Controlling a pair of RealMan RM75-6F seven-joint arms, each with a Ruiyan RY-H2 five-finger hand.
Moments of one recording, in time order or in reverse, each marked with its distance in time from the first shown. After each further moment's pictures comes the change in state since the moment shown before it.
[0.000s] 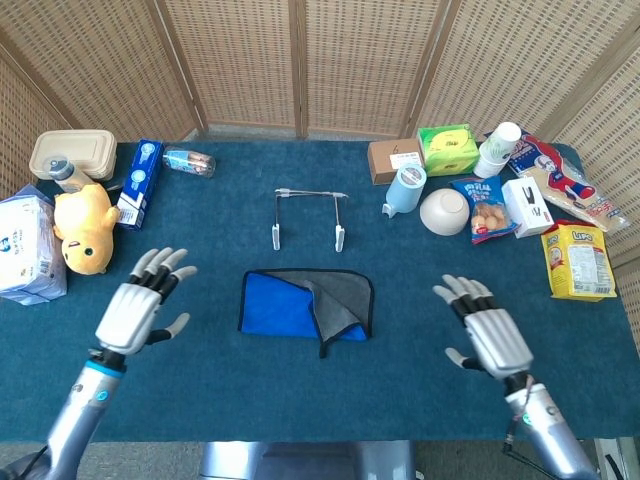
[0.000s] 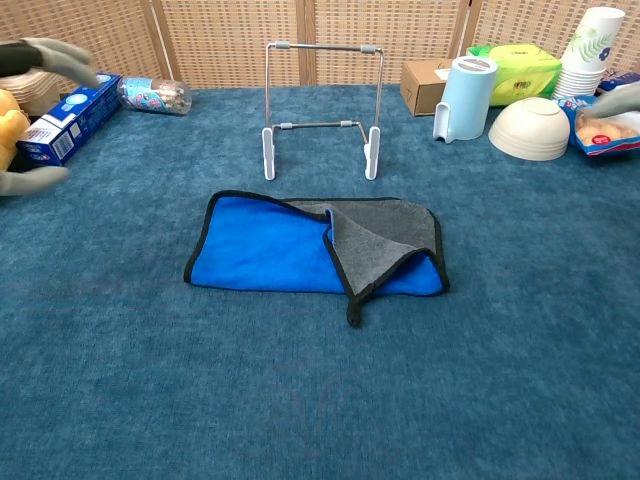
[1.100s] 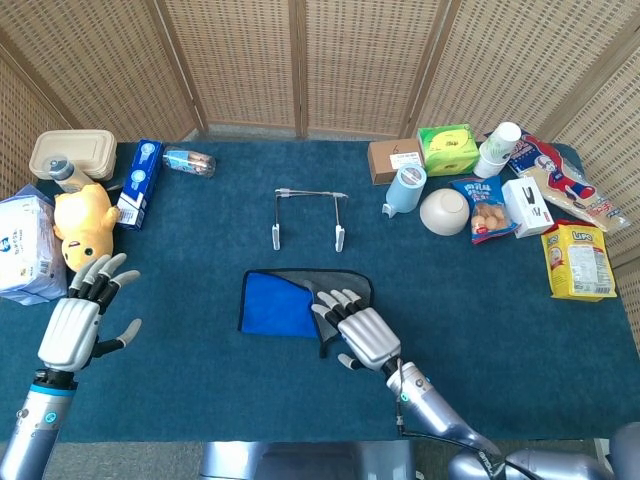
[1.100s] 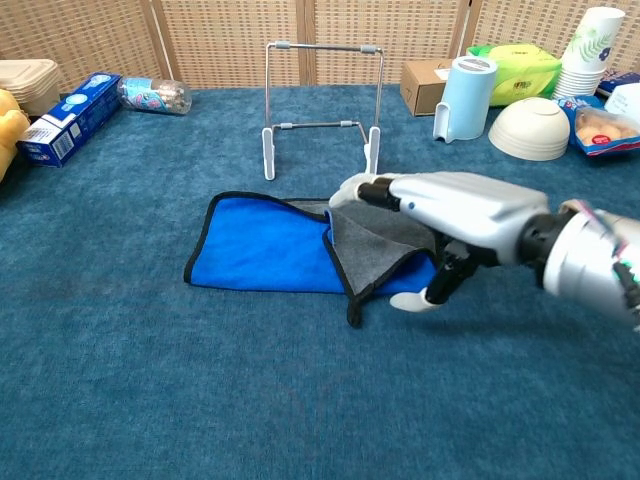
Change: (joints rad) left arm 0.147 0.071 -0.001 0.027 0.038 0.099 -0.155; right arm 0.303 -0.464 0.032 0.181 0.194 -0.195 -0.279
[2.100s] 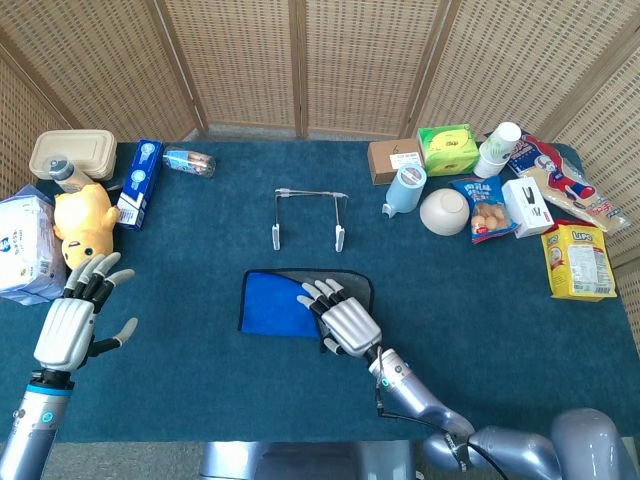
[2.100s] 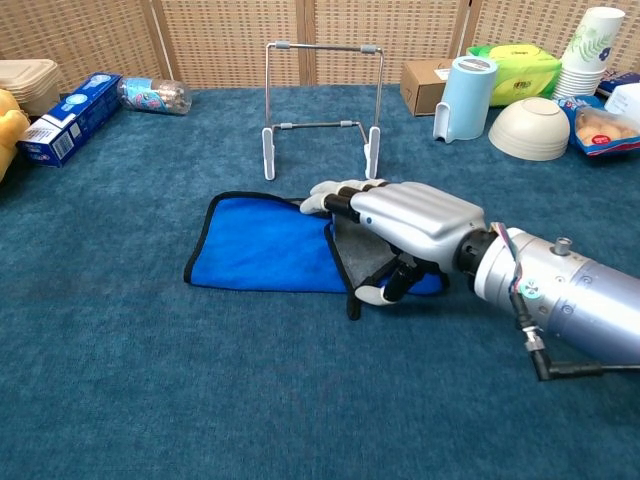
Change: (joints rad) left arm 0.026 -0.002 -0.030 0.004 0.003 -0.013 -0.017; right arm 0.094 -0.184 -0.022 0.356 -0.135 0.034 0.182
